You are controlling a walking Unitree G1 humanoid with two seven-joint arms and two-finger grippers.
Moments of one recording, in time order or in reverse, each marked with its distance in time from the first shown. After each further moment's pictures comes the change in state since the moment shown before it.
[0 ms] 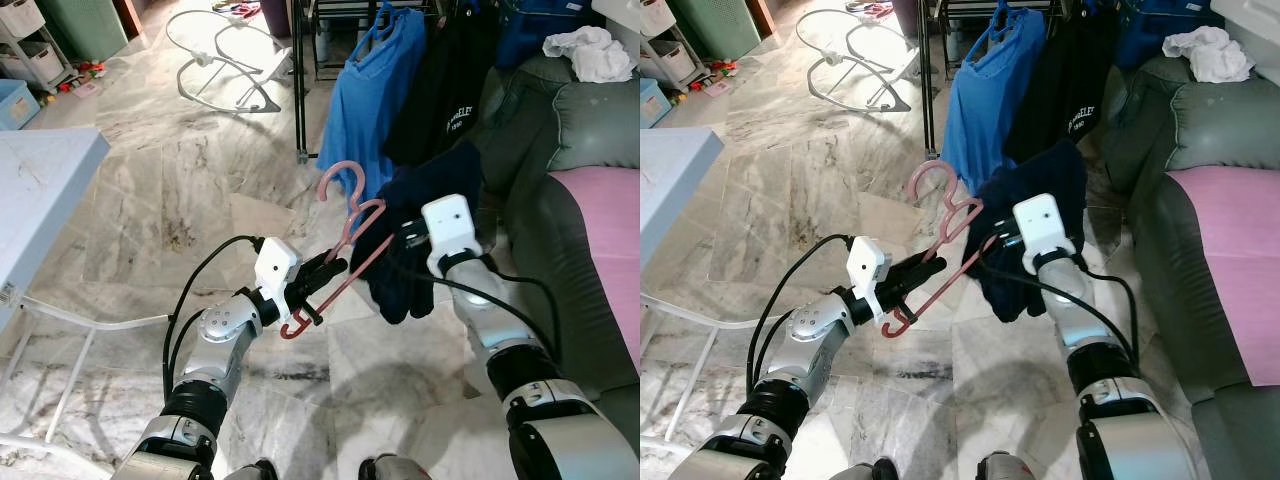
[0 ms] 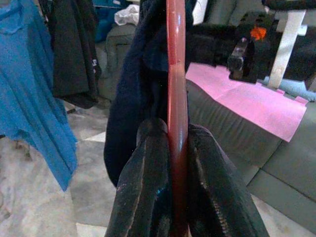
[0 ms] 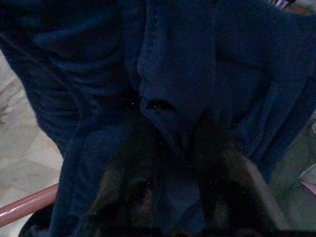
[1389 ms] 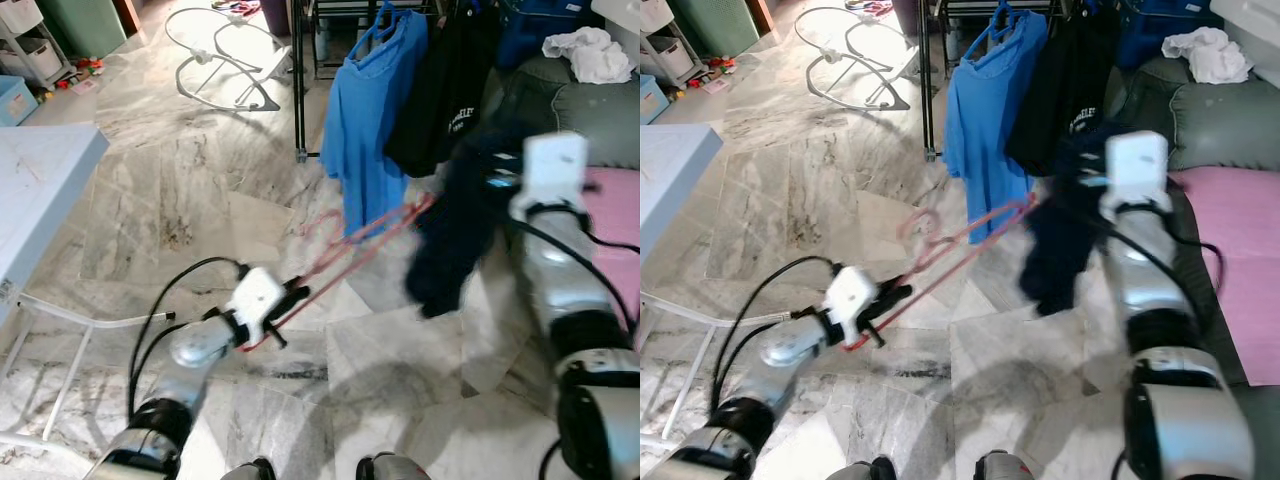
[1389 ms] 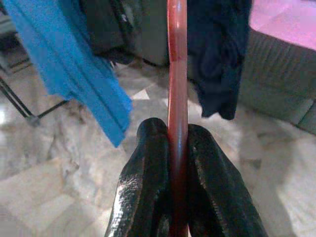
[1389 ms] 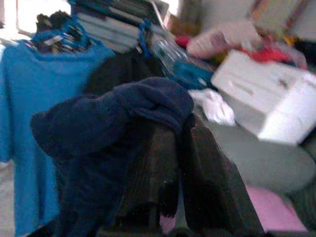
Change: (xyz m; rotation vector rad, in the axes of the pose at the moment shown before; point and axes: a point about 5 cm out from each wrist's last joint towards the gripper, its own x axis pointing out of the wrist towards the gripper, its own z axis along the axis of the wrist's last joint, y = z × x) left arm -0.044 0.016 -0.029 0.216 0.196 0.105; right arm -0.001 -0.104 0.029 -0.019 -0.053 -0.425
